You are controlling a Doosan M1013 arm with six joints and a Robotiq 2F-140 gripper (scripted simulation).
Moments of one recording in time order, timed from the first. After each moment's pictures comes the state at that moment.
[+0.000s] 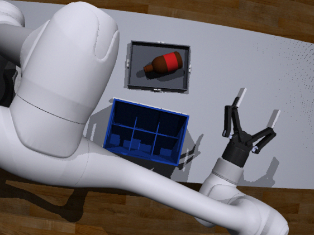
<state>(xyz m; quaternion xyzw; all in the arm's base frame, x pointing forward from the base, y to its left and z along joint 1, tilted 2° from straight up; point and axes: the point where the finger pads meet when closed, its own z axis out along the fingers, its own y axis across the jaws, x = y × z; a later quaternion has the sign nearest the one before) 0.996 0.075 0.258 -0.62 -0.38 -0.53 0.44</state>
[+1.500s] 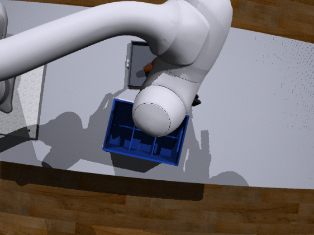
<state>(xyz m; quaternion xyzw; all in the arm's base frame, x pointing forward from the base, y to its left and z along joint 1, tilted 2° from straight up) 0.750 0.142 0.205 -0.93 -0.29 -0.19 0.14</state>
